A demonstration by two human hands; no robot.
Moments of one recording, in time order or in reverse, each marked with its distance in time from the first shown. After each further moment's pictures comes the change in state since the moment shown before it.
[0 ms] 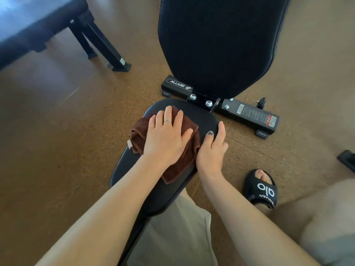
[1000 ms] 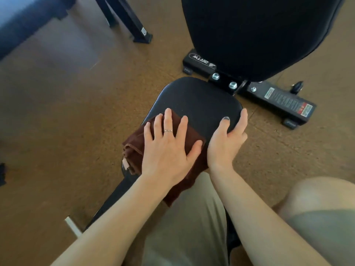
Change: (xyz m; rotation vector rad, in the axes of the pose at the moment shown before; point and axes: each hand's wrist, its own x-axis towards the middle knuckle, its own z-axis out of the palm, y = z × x) left_hand -0.076 0.004 0.004 -0.021 -0.041 -0.181; right_hand -0.005 0.000 0.010 0.101 0.077 0.021
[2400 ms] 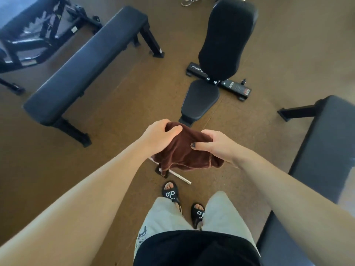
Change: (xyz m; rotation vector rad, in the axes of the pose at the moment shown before) left_hand -0.439 -0.208 -0.498 -0.854 -0.443 -0.087; right_hand -0.576 -0.349 -0.233 -0.525 -0.901 0.116
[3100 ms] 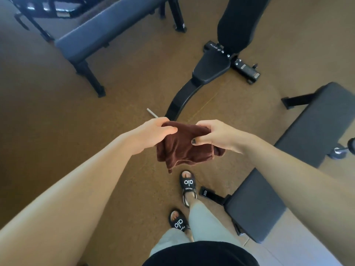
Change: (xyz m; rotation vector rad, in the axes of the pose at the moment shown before) left_hand -0.306 -0.077 0.140 -0.263 -0.094 -0.173; right_hand -0.223 0.126 0.104 -0.369 -0.238 -0.113
